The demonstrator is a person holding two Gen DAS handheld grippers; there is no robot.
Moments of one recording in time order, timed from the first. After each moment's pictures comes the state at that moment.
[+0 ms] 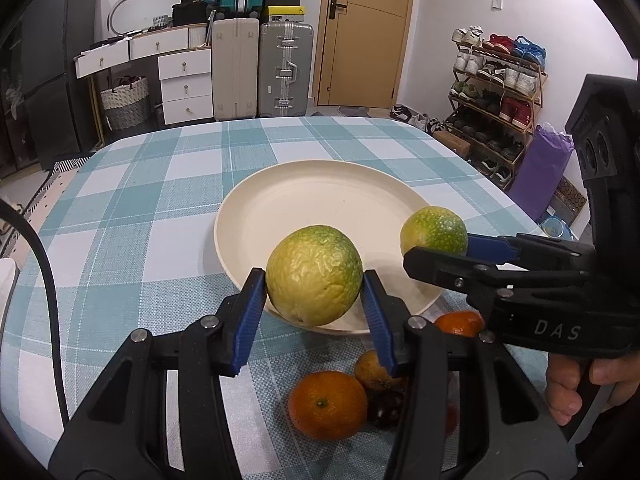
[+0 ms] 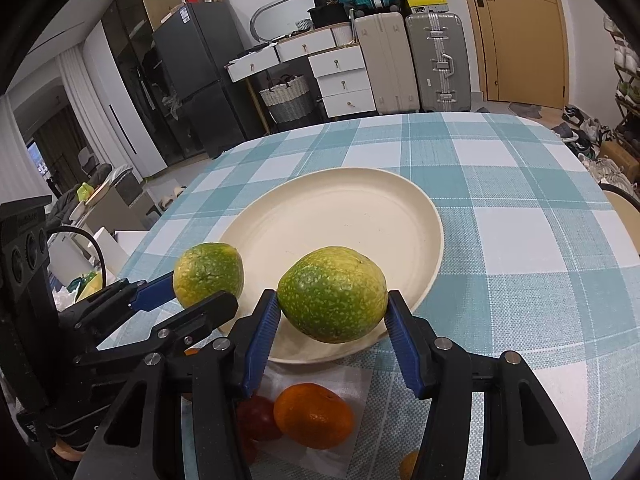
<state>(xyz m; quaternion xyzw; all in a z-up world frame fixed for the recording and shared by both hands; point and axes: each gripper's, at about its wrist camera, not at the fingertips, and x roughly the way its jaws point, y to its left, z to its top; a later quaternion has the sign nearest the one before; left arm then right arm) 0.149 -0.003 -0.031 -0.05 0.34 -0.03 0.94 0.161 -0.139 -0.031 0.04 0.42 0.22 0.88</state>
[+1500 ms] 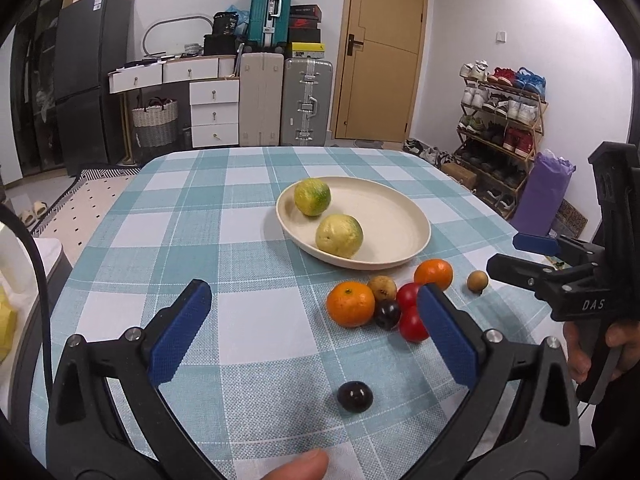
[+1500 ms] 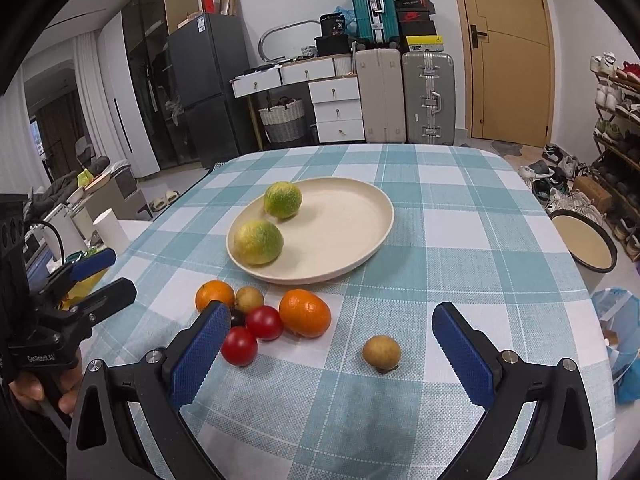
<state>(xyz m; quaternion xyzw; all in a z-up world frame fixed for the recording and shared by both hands) 0.003 0.016 0.004 -0.05 0.28 0.00 0.96 0.067 -0.177 -0.005 -0.01 0.37 0.20 0.91</state>
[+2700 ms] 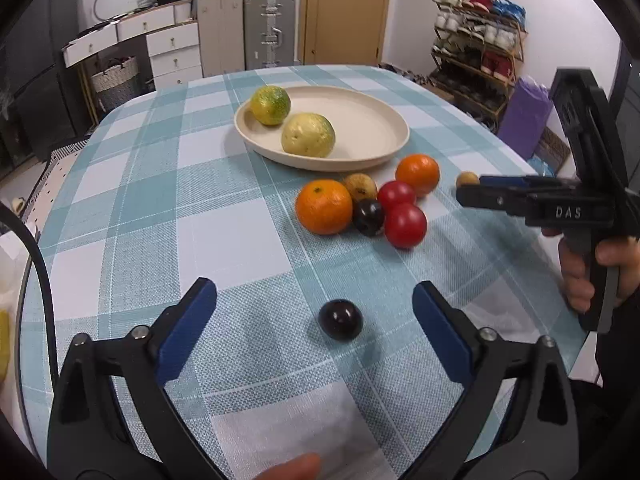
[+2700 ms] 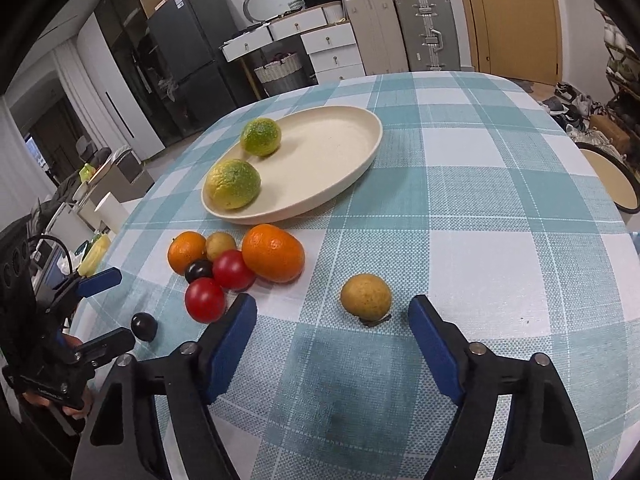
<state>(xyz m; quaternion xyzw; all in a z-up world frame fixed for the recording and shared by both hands) 0.017 -0.004 -0.040 -0.01 0.41 -0.06 0.91 0.086 -0.193 -0.049 0.04 0.46 0.22 0.86</state>
